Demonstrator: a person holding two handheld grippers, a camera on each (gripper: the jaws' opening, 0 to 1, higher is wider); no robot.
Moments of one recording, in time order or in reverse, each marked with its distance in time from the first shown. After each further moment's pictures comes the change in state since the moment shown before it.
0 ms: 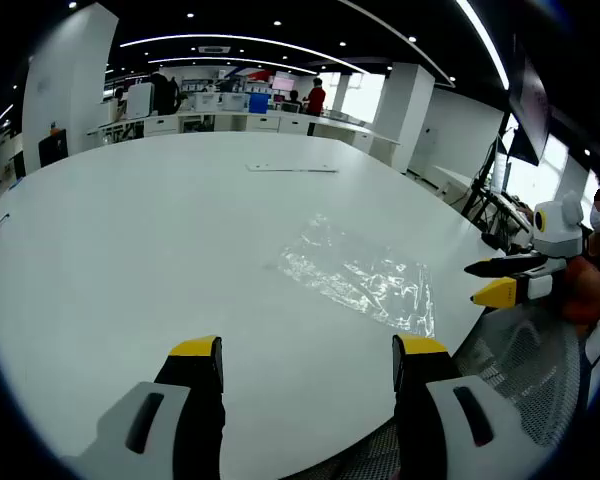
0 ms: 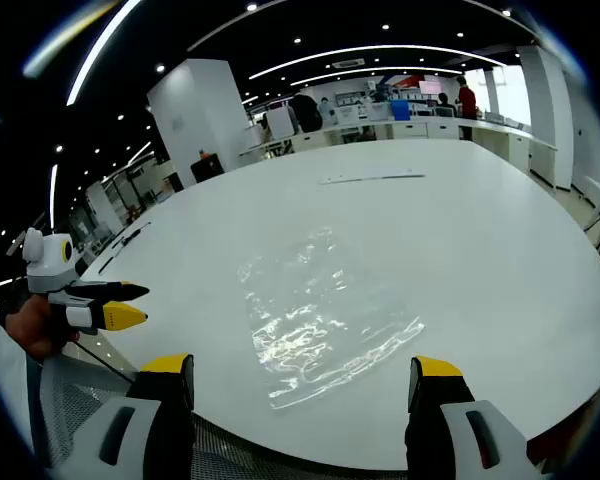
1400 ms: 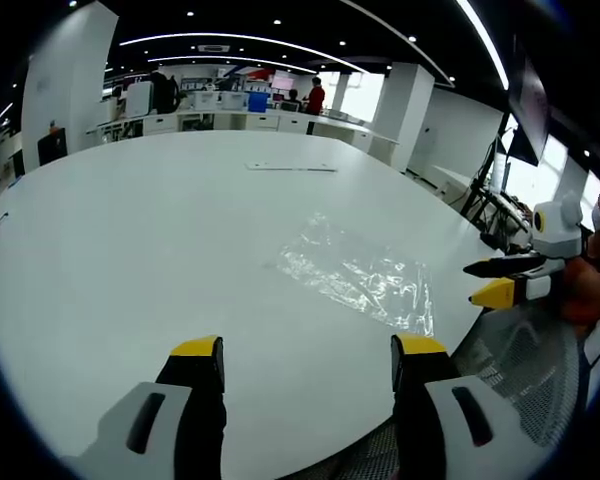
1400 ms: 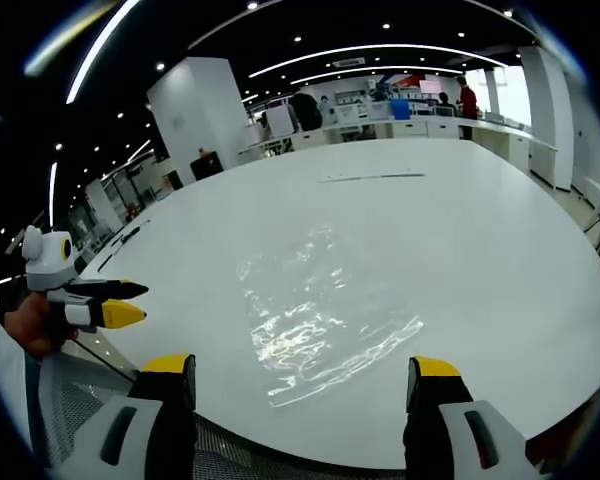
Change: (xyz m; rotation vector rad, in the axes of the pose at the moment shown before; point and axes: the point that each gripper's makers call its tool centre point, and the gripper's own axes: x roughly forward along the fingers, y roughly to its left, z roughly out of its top) left arm 0.000 -0.001 -0.001 -0.004 0.002 -0.005; right arm 0.000 -0.001 -0.001 -0.005 0.008 -0.005
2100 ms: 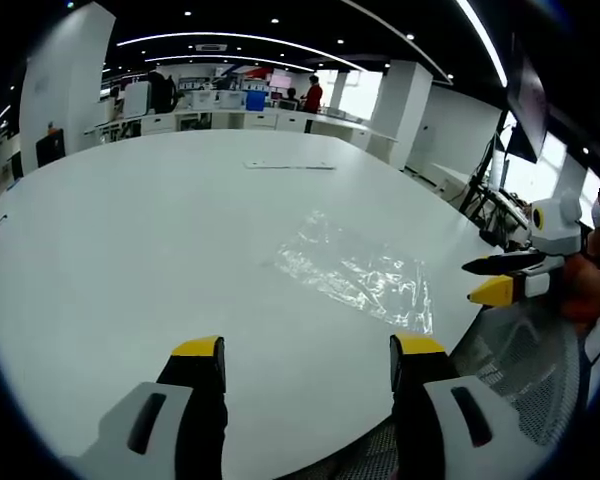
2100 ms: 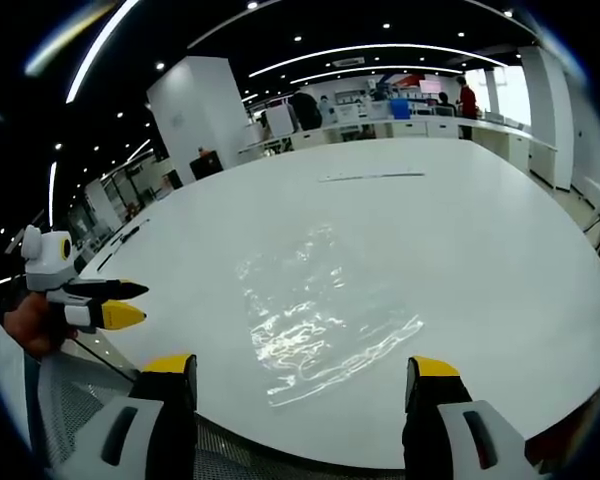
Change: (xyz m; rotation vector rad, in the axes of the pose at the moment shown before) left arm 0.001 -0.002 -0.001 0.010 0.009 -0.006; right arm 0.001 -0.001 -0.002 -0.001 0.004 -0.002
